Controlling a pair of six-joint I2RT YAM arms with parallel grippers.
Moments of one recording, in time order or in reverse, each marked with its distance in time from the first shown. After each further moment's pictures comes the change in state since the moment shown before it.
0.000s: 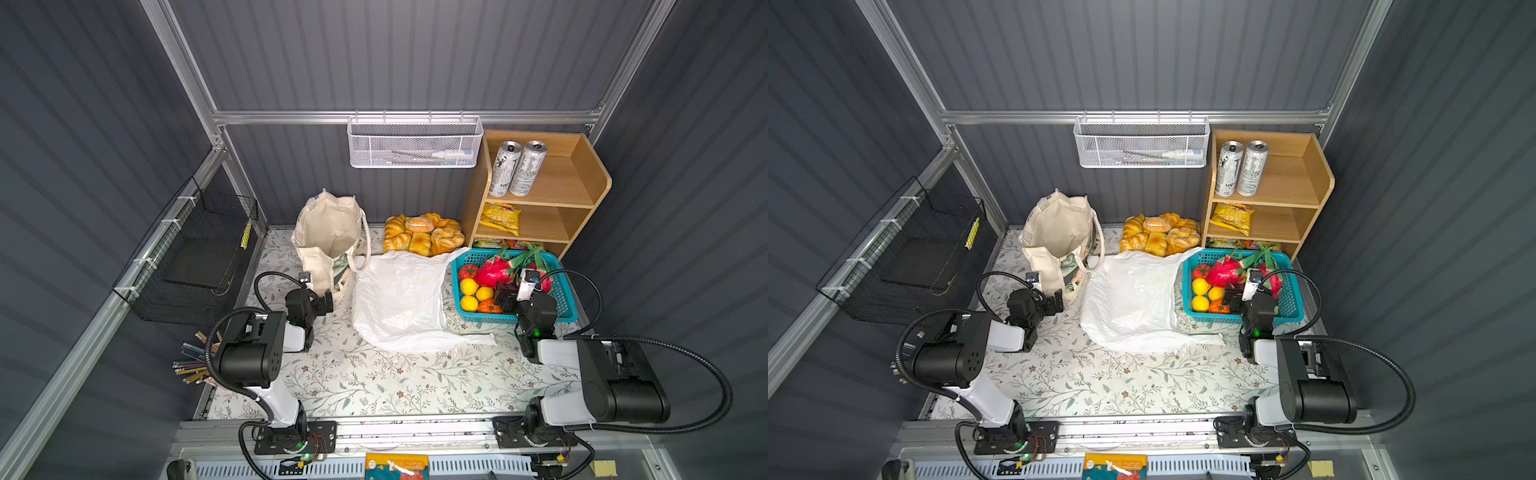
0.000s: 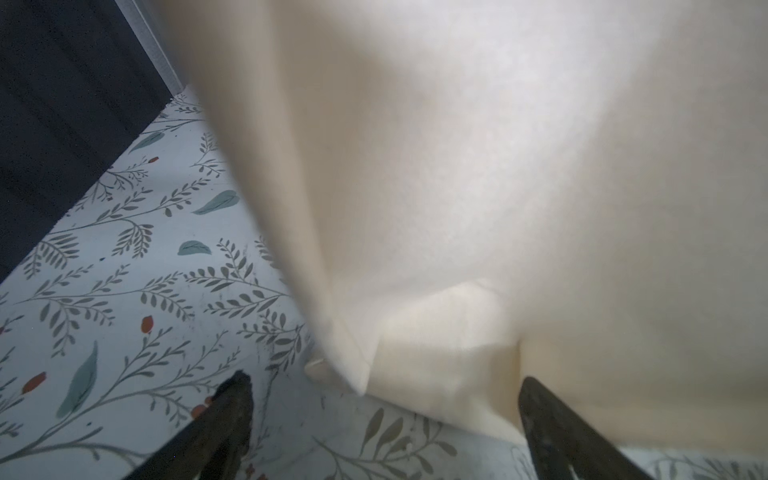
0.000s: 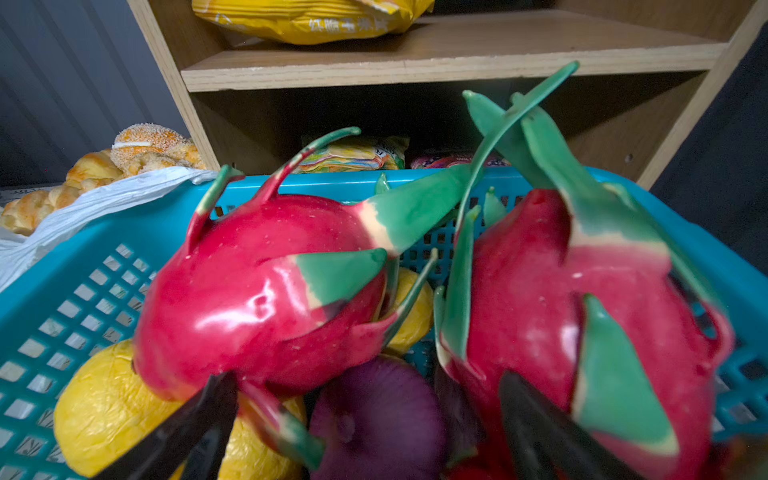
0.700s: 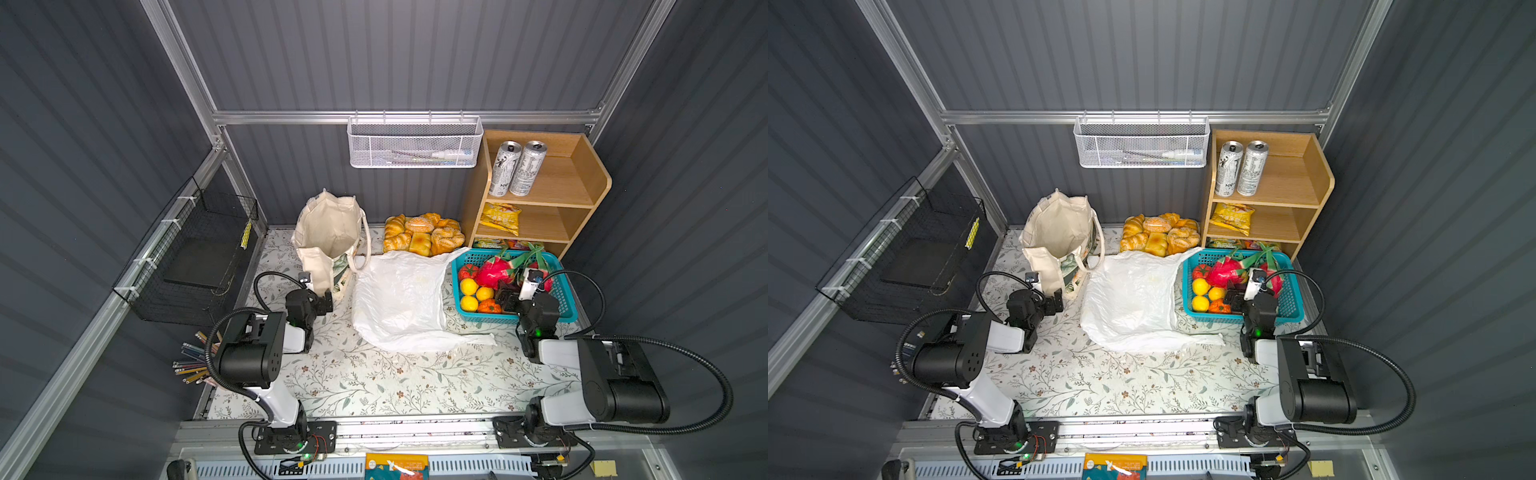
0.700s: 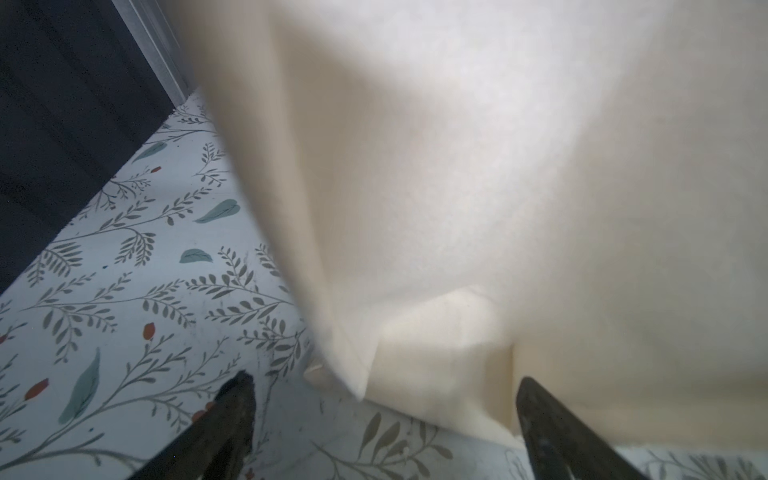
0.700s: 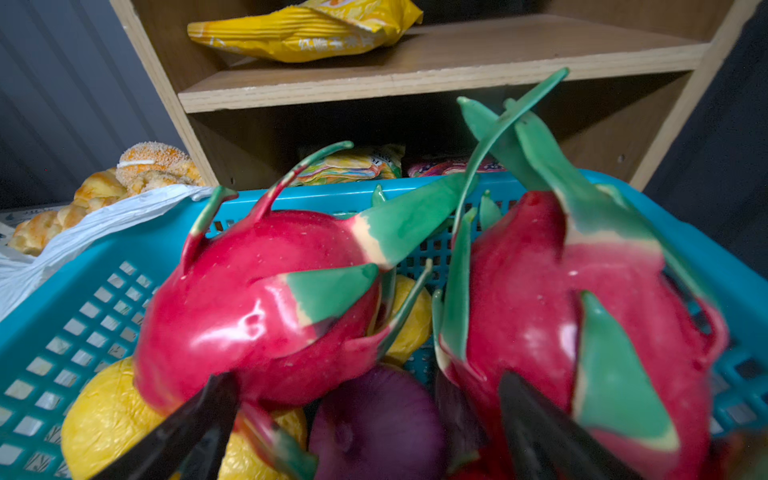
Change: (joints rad) left arm 0.000 -0.017 -0.027 0.040 -0.003 -0.001; right arm -0.019 0.001 -0.021 0.053 0.000 0.042
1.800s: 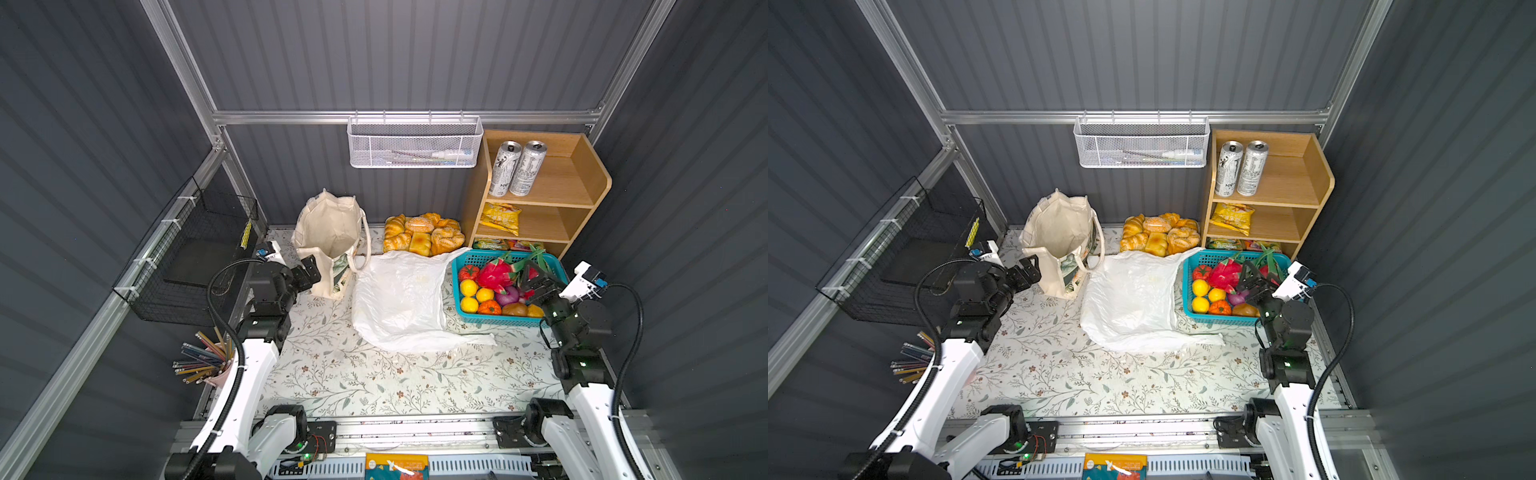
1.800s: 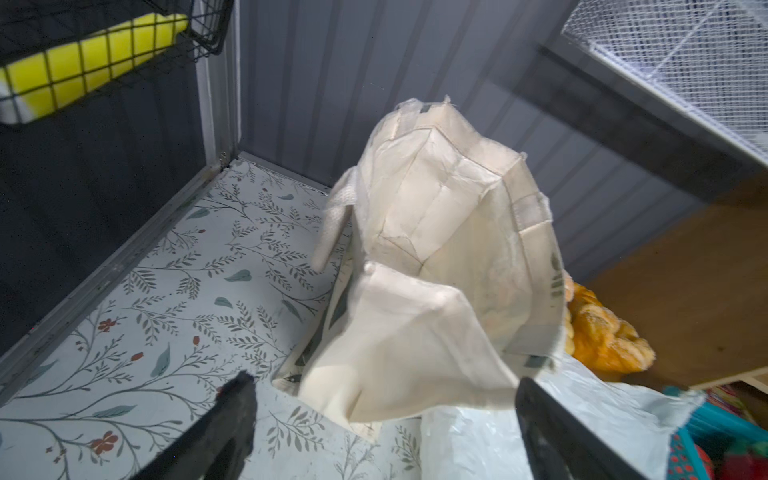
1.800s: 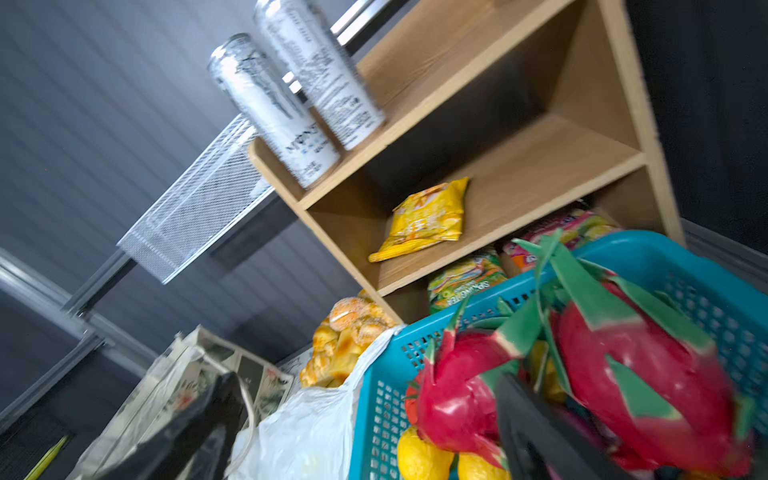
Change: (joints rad) left arm -0.003 -0.706 0.427 -1.037 0.076 -0.399; right arm -0.028 -0.803 0.268 -0.854 -0.227 0.576
